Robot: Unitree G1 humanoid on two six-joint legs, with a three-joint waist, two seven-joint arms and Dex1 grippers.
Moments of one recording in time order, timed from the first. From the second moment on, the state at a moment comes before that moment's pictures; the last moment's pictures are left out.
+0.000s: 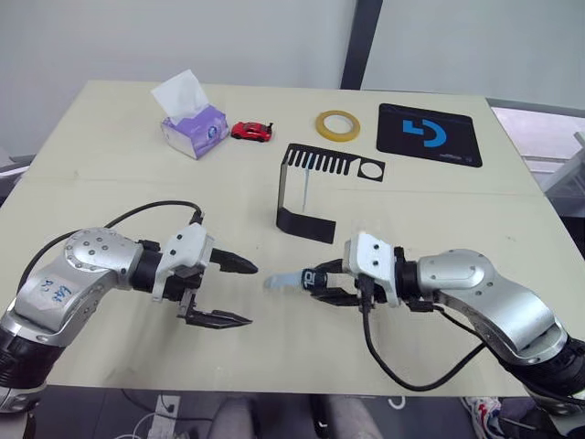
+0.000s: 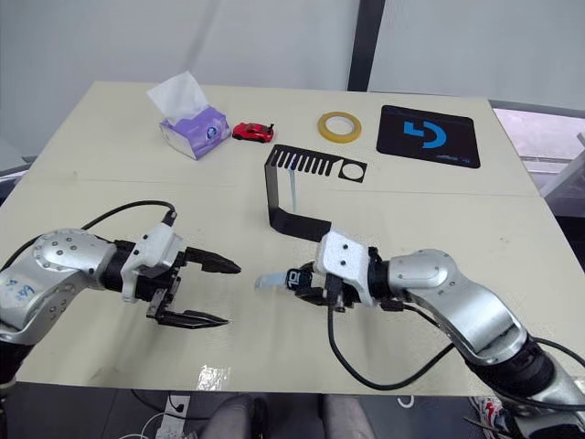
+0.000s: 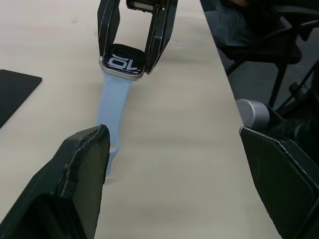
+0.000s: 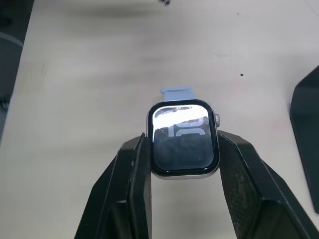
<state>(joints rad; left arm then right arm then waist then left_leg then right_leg) -0.39 1.04 -0.13 -0.30 -0.65 0.42 -1.23 -0.44 -0.82 0.35 -0.52 0.37 0.55 0.91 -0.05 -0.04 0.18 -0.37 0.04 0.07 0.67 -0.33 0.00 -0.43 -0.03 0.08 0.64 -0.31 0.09</state>
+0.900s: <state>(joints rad) -0.28 1.08 0.02 -0.27 -0.54 0.38 -1.35 -0.43 -0.56 0.44 -0.41 0.25 0.47 0.97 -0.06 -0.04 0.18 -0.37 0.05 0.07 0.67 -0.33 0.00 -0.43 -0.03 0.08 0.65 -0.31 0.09</state>
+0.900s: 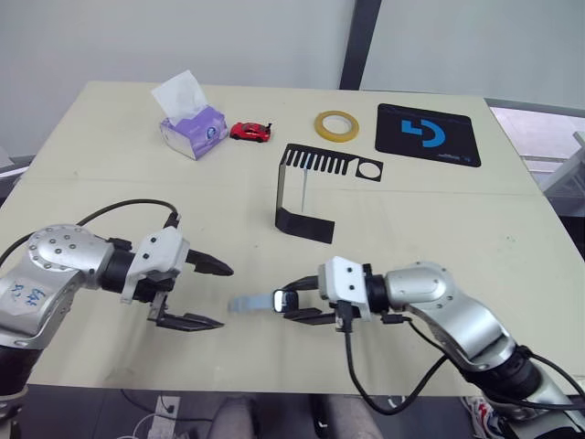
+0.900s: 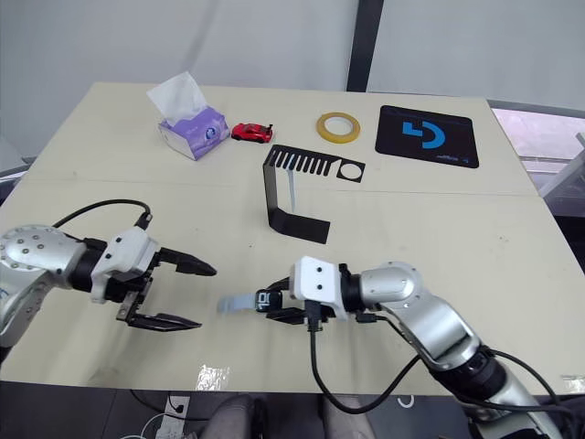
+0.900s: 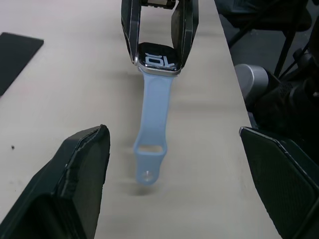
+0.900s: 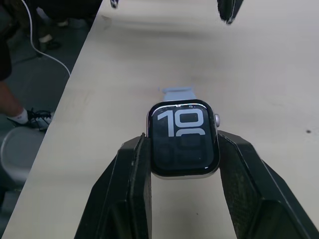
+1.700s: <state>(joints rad) -0.24 1.07 0.03 -0.25 -0.48 0.29 -1.40 -0.42 -0.65 0.48 -0.39 0.16 0.61 0.98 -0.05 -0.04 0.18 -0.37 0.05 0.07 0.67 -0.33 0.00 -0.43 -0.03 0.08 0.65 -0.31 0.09</state>
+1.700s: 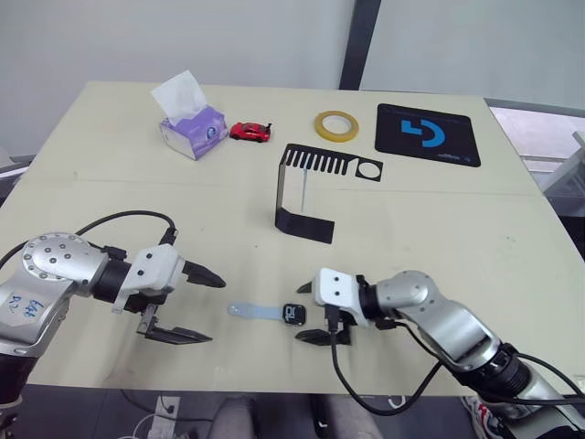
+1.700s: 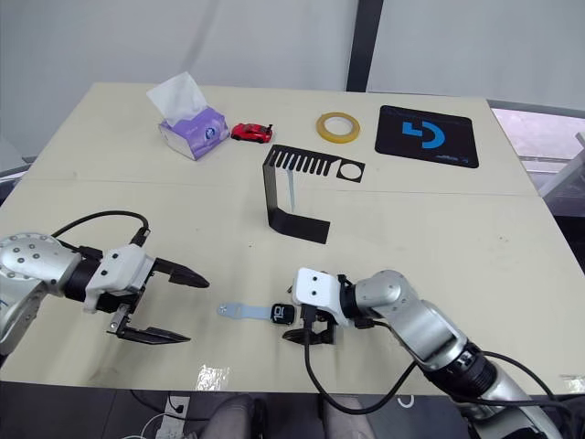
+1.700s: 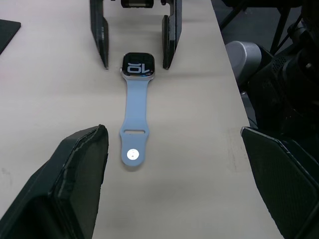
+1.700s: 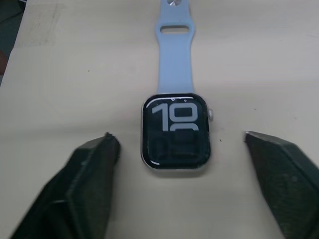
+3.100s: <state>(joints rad) -0.16 0.68 0.29 -0.52 -0.74 0.64 -0.73 -0.07 -0.68 -0.26 -0.68 0.70 0.69 0.67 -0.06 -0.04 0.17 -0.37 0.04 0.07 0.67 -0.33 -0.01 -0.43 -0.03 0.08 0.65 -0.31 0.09</state>
